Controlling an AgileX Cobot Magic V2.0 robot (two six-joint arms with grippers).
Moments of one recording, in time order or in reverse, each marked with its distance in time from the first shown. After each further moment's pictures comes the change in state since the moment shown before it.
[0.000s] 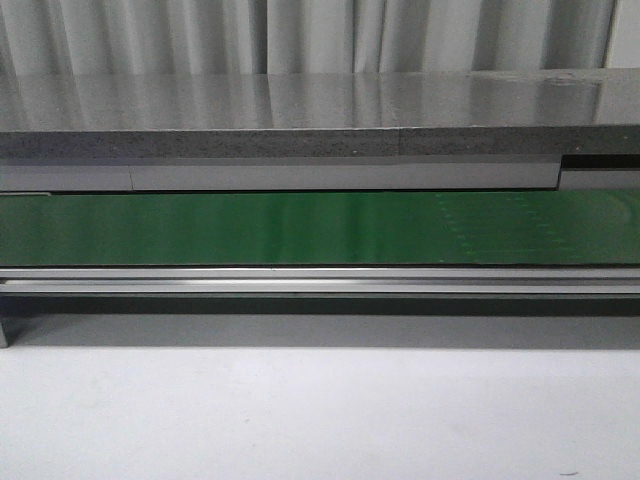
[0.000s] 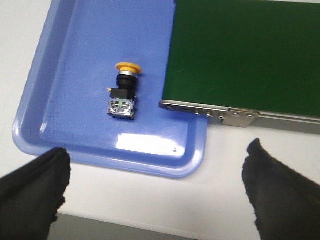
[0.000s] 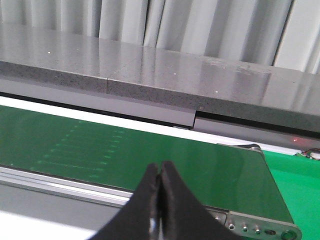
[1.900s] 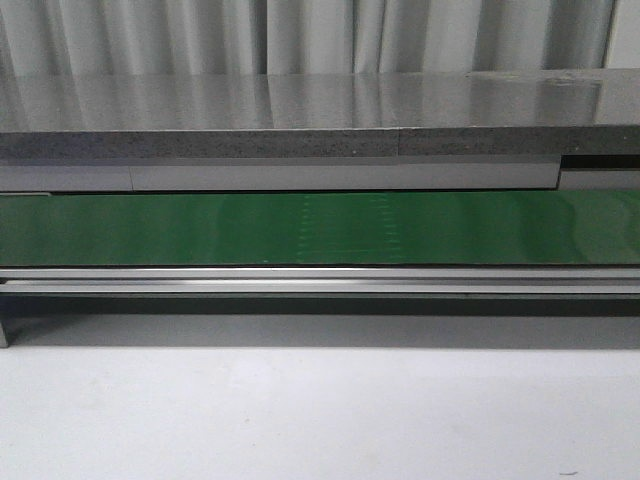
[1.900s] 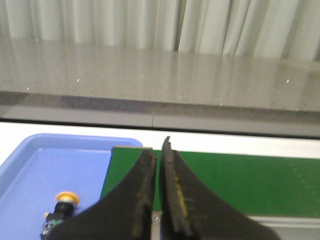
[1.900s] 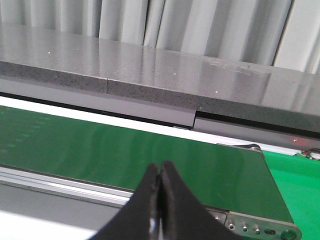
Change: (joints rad) left arm -0.134 -0.816 0.501 -0.084 -0.476 -0.044; right arm 0.000 0.000 0.000 0.000 0.000 0.000
